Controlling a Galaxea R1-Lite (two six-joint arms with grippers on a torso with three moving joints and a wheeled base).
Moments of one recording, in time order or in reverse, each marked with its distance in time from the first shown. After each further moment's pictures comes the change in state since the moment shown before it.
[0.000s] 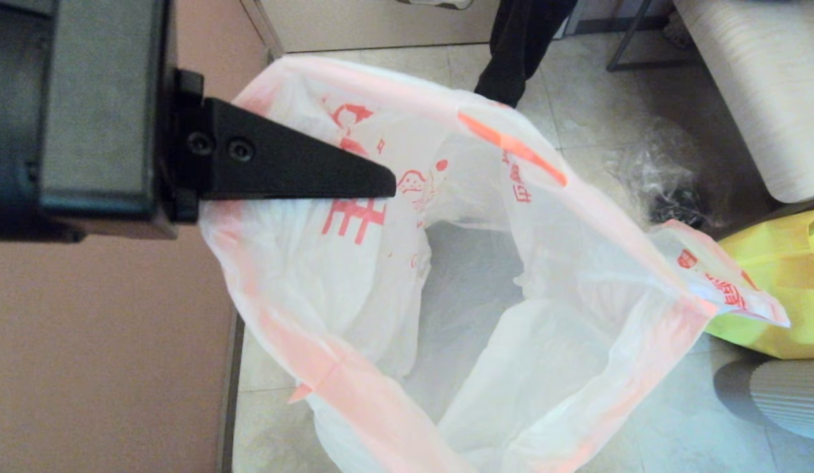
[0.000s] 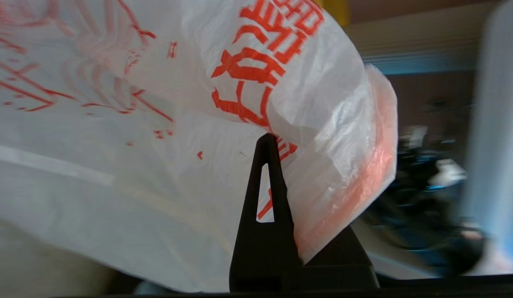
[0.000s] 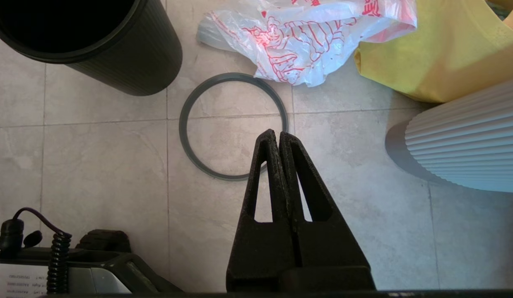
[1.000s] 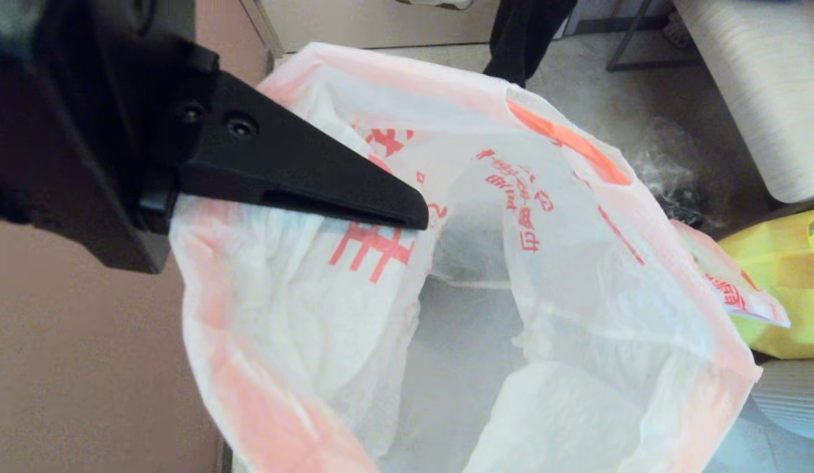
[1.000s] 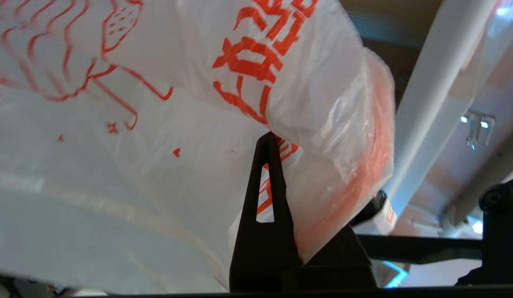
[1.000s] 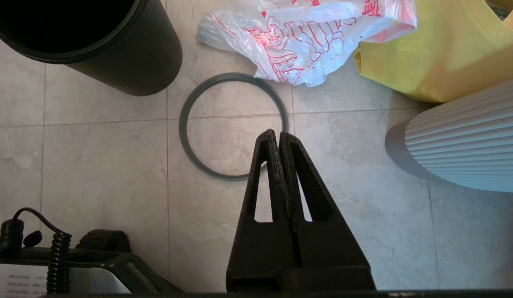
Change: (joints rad) left arm 0.009 0.123 -0.290 0.317 -0.198 -0.249; right arm 0.000 0.000 0.000 0.000 0.000 0.000
